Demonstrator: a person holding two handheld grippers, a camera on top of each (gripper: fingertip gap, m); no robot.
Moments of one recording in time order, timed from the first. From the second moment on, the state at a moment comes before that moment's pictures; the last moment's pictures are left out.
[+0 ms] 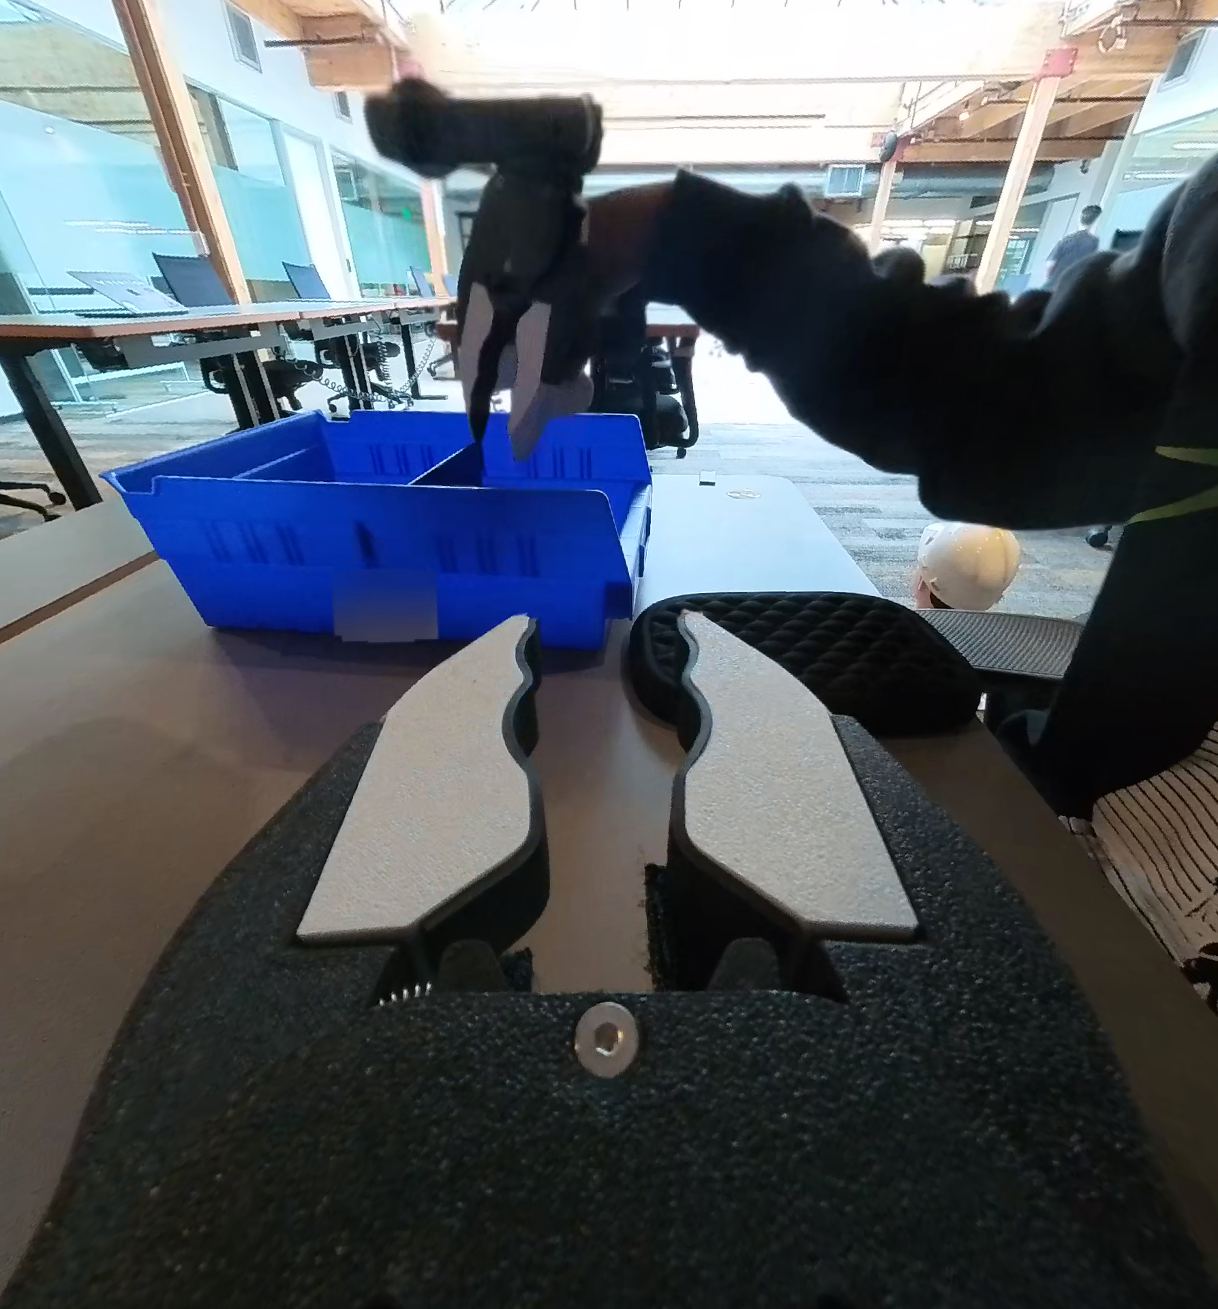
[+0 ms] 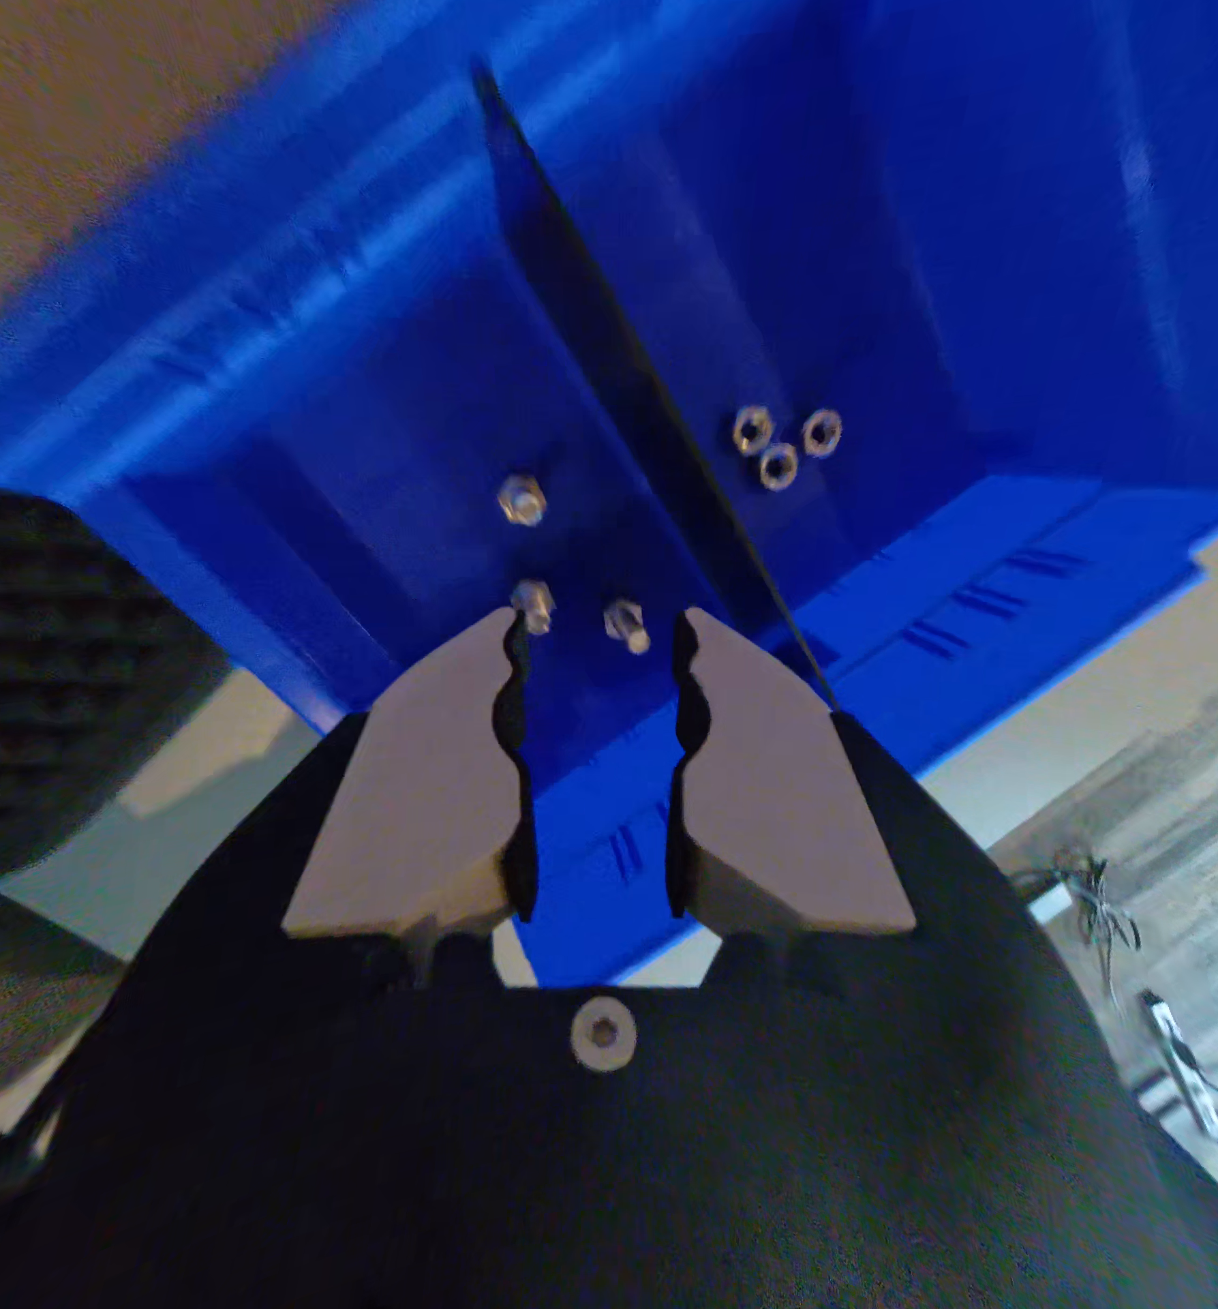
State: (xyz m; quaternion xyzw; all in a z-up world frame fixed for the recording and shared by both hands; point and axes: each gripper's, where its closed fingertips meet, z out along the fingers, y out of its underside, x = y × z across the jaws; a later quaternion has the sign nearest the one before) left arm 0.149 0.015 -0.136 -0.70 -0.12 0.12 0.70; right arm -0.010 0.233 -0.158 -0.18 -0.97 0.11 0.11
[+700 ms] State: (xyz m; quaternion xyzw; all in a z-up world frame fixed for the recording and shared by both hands) left arm 0.155 -0.019 -0.075 -0.64 -0.15 0.20 0.73; right arm 0.040 0.068 -0.067 -0.16 -0.76 0.59 0.22
